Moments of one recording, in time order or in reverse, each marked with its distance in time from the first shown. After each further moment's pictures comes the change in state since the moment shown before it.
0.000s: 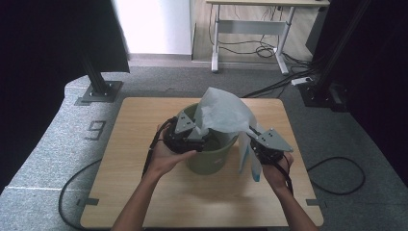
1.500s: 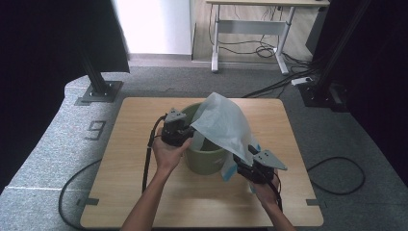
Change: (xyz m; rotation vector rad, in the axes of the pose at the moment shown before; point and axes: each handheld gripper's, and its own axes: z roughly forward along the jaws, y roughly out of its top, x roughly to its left) left arm 0.024 -0.013 0.014 -0.055 -0.040 -0.301; right arm 0.034 -0.074 0.003 0.067 0.060 0.255
